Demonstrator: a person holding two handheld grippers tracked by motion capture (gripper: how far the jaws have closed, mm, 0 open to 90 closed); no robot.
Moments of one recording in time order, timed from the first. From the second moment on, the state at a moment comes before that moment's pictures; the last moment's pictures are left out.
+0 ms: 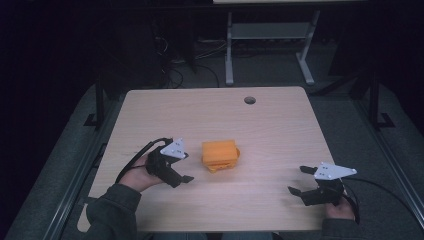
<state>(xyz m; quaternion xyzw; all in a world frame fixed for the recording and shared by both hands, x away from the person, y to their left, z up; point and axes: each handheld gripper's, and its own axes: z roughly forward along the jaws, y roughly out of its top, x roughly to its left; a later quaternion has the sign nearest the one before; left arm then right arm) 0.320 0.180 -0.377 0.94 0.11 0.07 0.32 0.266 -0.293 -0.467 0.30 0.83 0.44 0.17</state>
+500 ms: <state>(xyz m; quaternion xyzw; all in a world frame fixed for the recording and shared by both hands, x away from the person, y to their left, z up) 0.307 0.198 -0.388 0.94 0.12 0.07 0.32 0.264 -0.298 -0.466 0.31 0.83 0.43 0.18</state>
